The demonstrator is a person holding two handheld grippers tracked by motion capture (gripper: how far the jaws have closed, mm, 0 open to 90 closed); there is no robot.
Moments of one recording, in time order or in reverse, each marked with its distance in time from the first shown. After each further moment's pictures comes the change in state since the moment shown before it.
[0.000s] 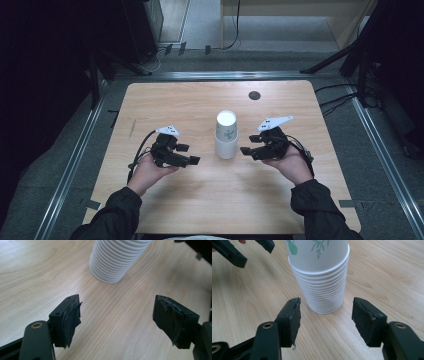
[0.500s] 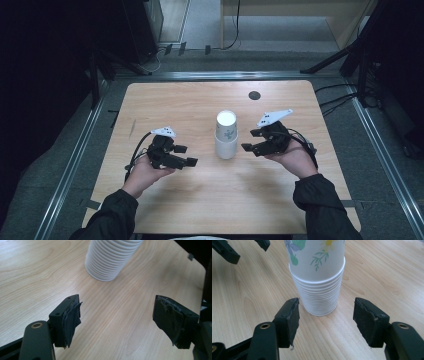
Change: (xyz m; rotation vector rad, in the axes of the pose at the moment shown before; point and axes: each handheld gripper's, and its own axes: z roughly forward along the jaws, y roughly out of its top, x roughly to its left) left arm -0.004 -0.005 -0.011 -0.006 0.010 0.031; right arm -0.003 0.017 -0.010 0.025 -0.011 -0.091
